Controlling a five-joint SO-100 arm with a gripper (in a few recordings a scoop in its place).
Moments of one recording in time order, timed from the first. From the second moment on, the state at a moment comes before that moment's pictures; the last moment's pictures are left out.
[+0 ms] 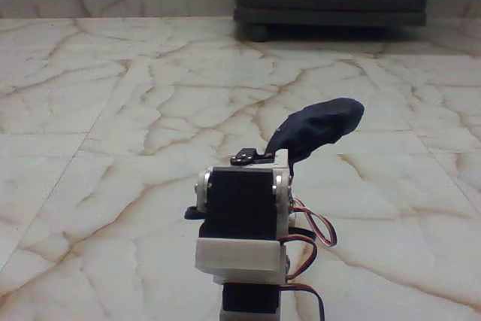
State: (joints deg) arm 5.0 136.6 176.7 -35.7 -94.2
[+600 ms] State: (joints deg) arm 5.0 136.6 176.7 -35.7 -93.5
